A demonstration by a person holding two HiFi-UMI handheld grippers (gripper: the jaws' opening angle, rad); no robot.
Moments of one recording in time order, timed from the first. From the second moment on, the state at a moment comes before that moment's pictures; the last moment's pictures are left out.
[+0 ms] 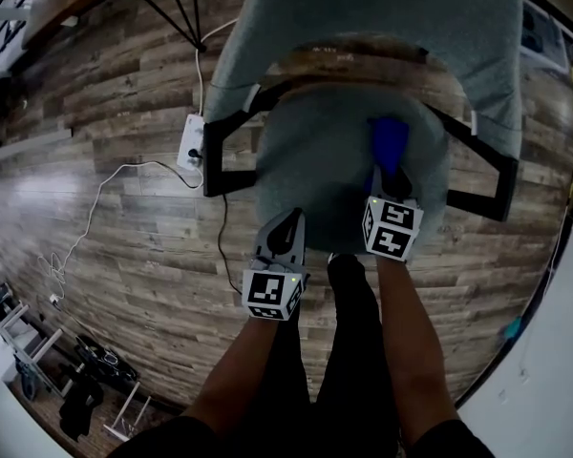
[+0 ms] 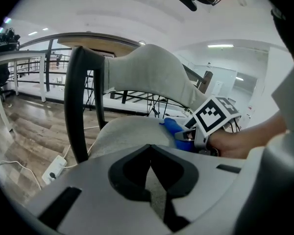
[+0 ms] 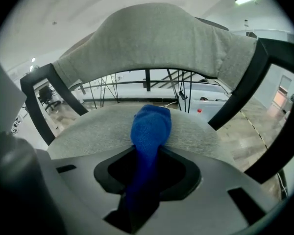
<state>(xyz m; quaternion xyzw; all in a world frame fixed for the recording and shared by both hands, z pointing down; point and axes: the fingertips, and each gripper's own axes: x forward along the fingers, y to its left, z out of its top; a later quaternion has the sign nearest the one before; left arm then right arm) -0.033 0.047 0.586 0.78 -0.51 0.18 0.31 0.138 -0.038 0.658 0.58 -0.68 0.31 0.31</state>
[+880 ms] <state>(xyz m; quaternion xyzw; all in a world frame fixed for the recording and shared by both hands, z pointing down) 0.050 0.055 0.564 0.79 -0.51 0.18 0.28 0.251 -0.012 0.655 0.63 -0.65 0.32 0.29</state>
